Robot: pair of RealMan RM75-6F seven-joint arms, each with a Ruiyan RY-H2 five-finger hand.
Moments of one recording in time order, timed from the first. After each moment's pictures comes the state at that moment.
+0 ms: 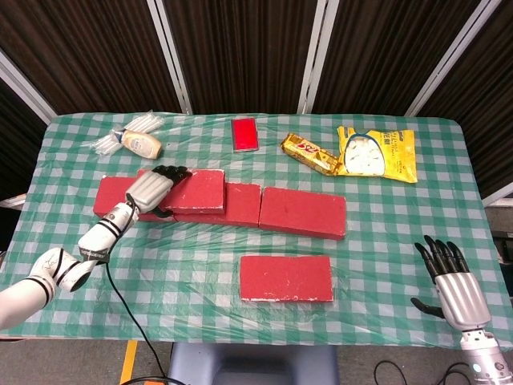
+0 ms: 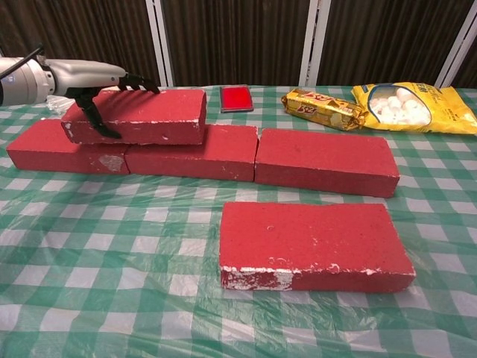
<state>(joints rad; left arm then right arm) -0.96 -1.45 -0.09 -0.94 1.53 0.68 -0.34 0.07 -1.20 -0.02 -1.51 -1.61 1.49 -0.09</state>
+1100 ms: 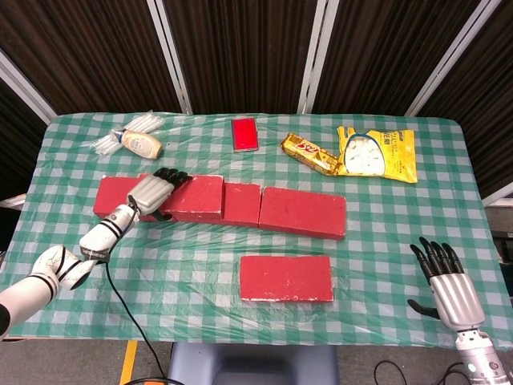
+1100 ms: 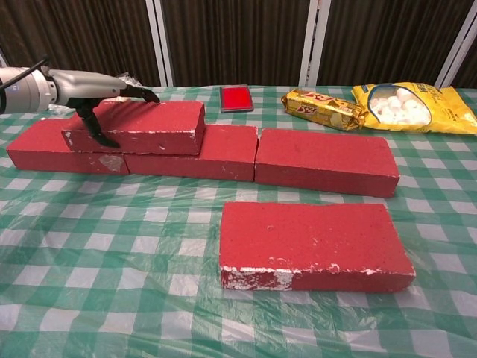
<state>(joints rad) -0.99 -1.48 -0.01 -0.87 1.55 0.68 -0.42 0.07 -1.21 -0.02 -1.52 -1.61 1.47 -0.12</state>
